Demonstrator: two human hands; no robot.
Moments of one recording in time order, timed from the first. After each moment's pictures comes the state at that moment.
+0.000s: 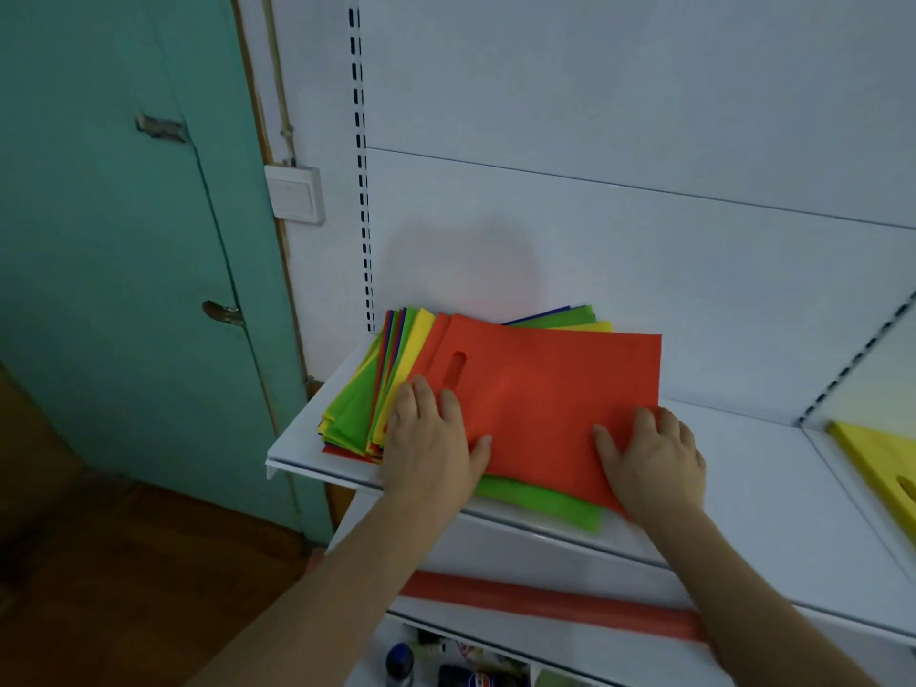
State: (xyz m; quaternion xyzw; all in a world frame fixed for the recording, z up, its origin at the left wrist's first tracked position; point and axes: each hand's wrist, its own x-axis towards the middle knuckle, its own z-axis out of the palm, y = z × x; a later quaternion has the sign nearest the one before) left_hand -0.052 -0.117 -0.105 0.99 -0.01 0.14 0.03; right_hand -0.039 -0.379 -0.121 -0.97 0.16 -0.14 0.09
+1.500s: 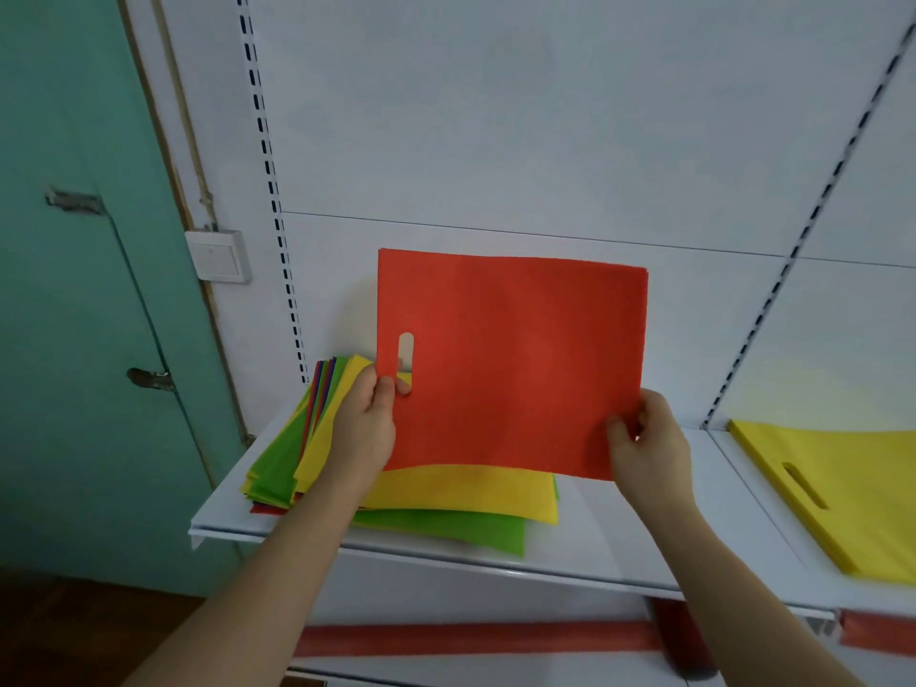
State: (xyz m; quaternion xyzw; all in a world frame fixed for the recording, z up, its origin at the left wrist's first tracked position) left_hand 0.004 -0.121 -0.065 0.76 -0.02 0.17 0.63; right_hand -0.060 -0.440 -0.069 -0.84 0.14 -0.31 0.43
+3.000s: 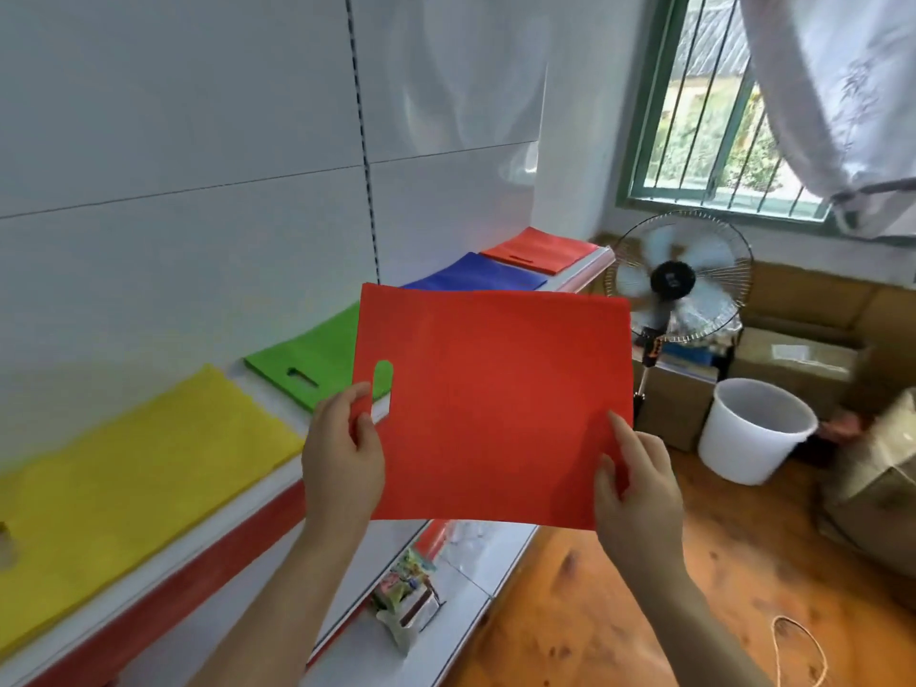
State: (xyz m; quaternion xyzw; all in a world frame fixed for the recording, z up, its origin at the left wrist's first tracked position) left_hand -0.287 -0.876 -0.105 0.71 -0.41 0.05 0.56; right_hand -0.577 -0.981 -0.145 -0.72 0.46 -0.50 0.16
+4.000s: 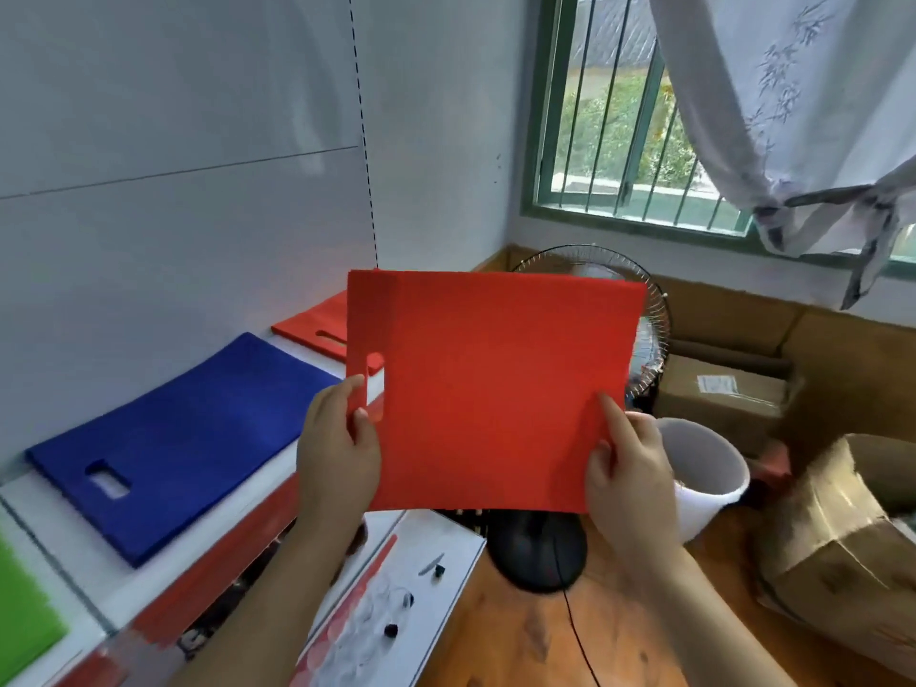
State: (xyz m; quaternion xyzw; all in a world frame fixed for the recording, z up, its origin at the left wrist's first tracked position) left_hand -0.397 -1.425 -0.105 0.71 -0.46 -0.01 0.53; right_hand -0.697 -1.505 -0.128 -0.70 0.54 -0.46 0.11
